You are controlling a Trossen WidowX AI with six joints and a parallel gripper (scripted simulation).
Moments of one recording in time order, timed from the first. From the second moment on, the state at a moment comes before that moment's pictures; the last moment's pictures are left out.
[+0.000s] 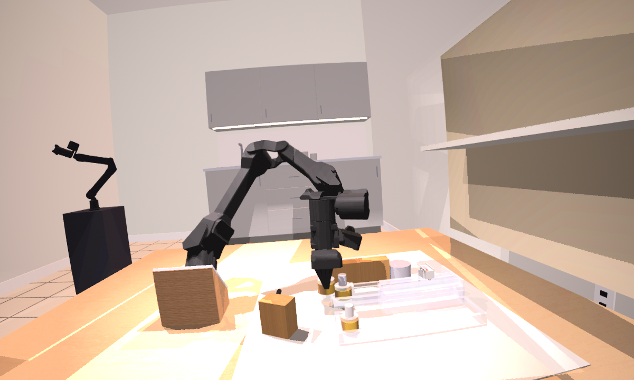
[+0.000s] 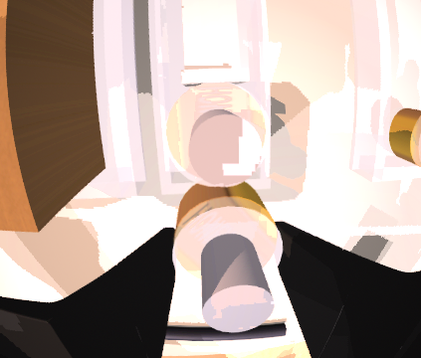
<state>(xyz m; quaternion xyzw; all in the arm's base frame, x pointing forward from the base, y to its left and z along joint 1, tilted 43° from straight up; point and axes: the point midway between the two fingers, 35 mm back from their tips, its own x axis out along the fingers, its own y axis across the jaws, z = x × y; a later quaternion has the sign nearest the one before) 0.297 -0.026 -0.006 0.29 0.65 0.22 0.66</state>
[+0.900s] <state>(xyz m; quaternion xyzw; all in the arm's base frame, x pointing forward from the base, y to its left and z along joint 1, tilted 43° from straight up) 0.306 -0.027 -0.006 0.29 0.66 0.22 0.66</state>
